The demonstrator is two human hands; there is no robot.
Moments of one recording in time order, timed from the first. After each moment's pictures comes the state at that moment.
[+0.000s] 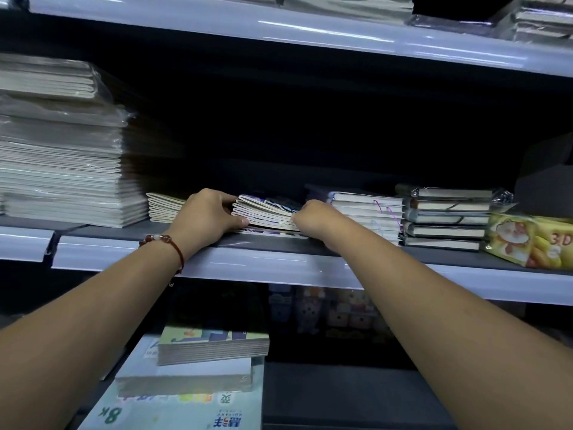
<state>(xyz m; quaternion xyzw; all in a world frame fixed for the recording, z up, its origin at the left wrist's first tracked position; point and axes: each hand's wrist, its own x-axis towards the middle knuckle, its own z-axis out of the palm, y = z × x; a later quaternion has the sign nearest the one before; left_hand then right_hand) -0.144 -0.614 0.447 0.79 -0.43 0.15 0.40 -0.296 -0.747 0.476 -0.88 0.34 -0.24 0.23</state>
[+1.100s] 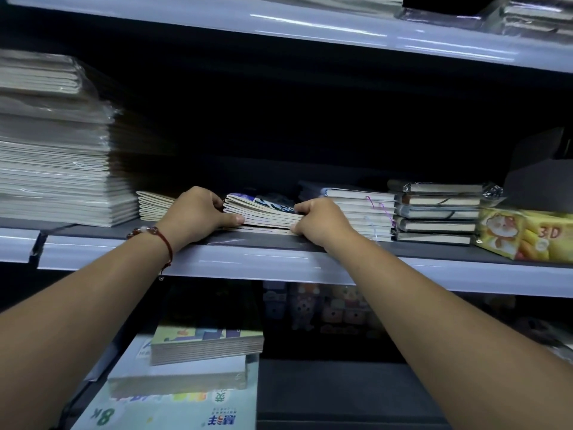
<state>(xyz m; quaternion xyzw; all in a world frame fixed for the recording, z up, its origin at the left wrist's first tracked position) -0.148 -0.612 0.453 0.82 -0.41 0.11 0.38 -0.308 -0.765 0.456 -0.86 0.31 -0.32 0.26</state>
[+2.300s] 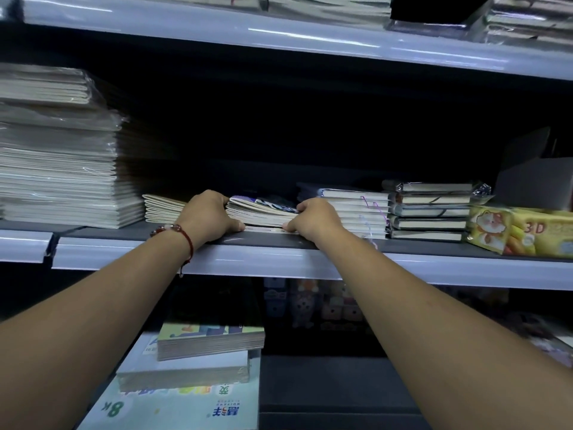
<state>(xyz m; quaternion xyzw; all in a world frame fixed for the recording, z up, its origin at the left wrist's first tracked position) -0.166 -0.618 0.456 0.84 -0.40 0.10 0.35 -0.310 -0.752 0.464 -0.85 0.35 -0.30 0.24</state>
